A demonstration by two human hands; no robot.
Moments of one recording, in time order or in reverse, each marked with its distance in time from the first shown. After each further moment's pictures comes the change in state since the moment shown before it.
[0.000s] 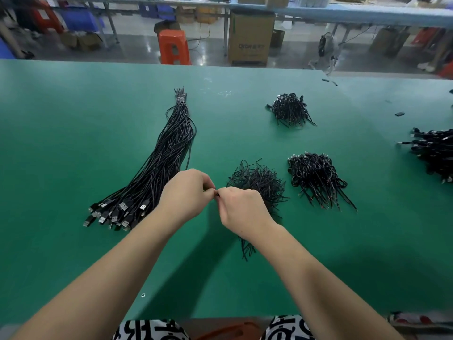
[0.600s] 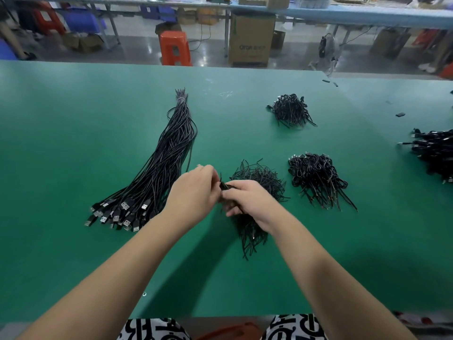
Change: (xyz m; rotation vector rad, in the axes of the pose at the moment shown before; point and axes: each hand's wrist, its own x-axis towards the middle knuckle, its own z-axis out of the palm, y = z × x) left_hand -0.005 0.003 0.012 0.048 0.198 0.227; right_hand 0.013 0.018 -0.017 1.263 -0.366 0.644
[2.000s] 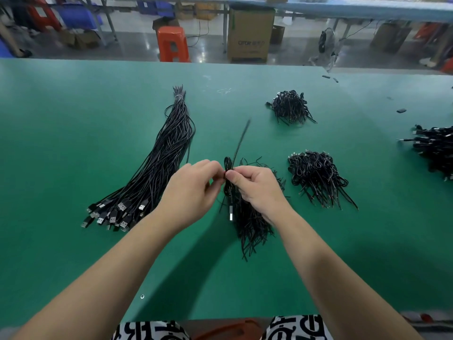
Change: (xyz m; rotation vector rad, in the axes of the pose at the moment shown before) left_hand -0.001 0.002 -0.015 -0.122 0.161 0.262; right_hand 0.008 -0.001 -0.017 -0.041 0.166 -0.299
